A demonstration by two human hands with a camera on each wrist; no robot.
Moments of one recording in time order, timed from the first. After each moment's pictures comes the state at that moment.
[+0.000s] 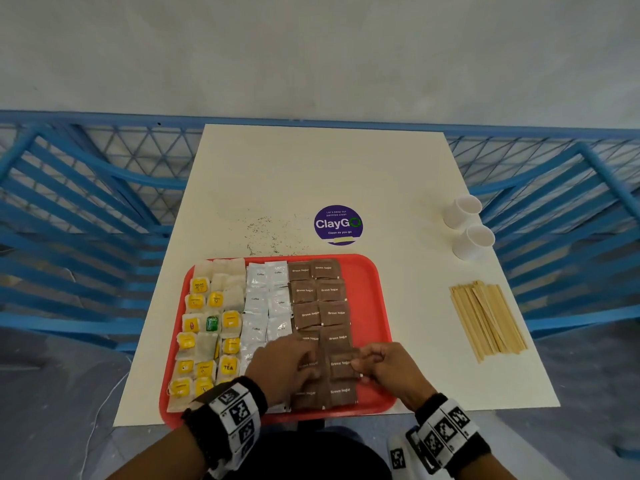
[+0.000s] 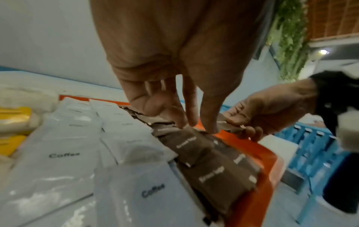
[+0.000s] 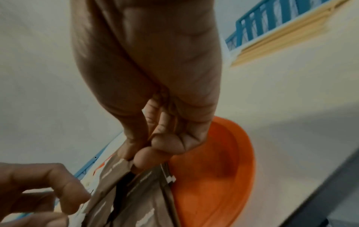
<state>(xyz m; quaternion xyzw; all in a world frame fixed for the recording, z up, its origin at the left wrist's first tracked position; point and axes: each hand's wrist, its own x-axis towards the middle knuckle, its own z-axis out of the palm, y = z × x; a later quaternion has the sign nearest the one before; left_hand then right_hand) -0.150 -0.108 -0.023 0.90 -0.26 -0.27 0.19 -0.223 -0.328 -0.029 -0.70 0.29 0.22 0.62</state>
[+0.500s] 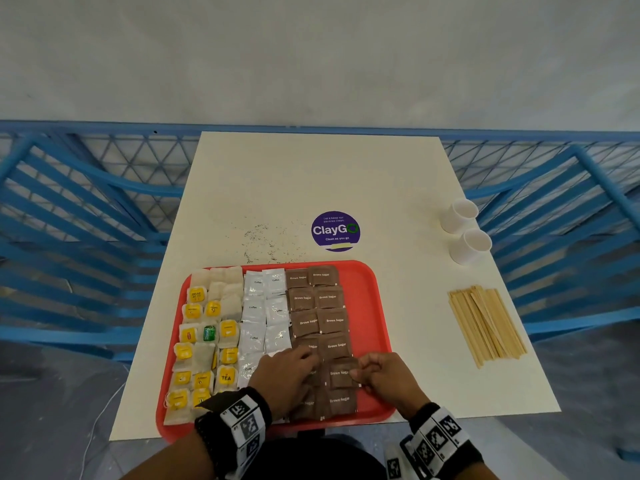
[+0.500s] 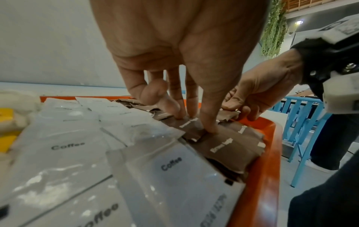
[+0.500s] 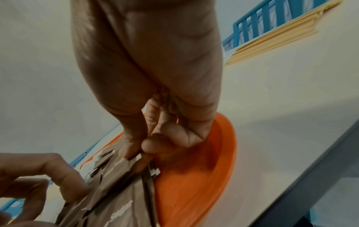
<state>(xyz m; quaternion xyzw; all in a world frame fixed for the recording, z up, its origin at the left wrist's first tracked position) -0.154 -0.116 -0.030 0.90 -0.35 -0.27 0.06 -0.223 -0.329 -0.050 -0.72 0.32 0.22 0.58</state>
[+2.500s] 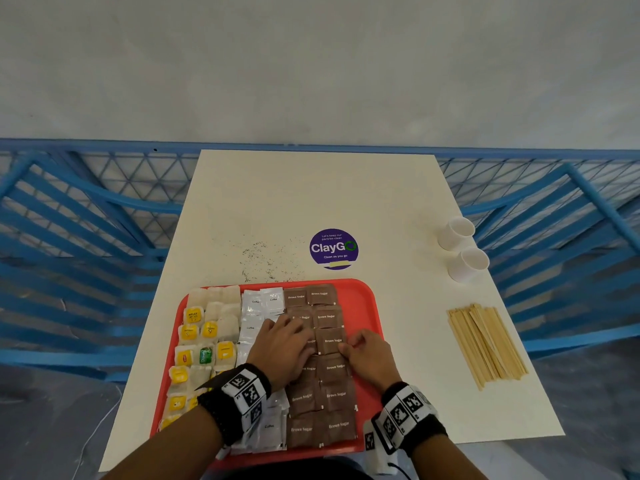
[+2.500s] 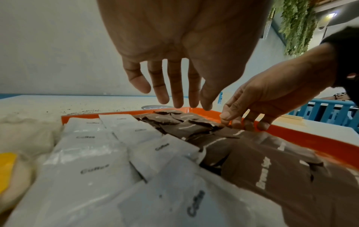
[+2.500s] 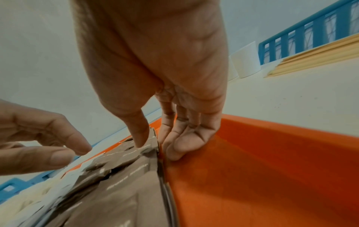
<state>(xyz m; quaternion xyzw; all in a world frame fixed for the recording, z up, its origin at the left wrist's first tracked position) -0.092 -0.127 -0.040 0.93 -0.35 -0.07 0.09 -0.156 -0.324 -0.061 -0.85 0.29 0.11 0.41</state>
